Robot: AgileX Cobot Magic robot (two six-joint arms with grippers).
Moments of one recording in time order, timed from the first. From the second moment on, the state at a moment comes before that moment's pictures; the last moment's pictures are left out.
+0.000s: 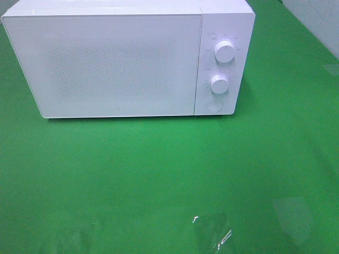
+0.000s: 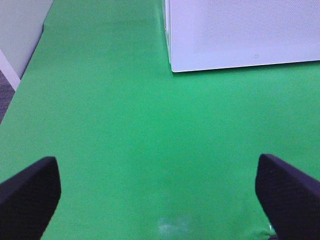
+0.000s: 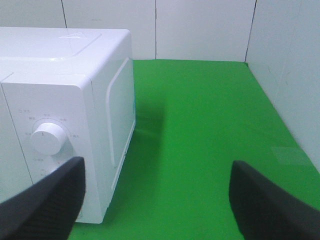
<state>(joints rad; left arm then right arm) 0.04 0.00 -0.52 -0.10 1.09 0.14 0.06 0.88 -0.37 -0.09 -0.32 0.07</state>
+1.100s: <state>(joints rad) 0.04 0.00 -0.52 -0.10 1.09 0.14 0.60 1.52 -0.37 0.60 -1.18 -0.36</state>
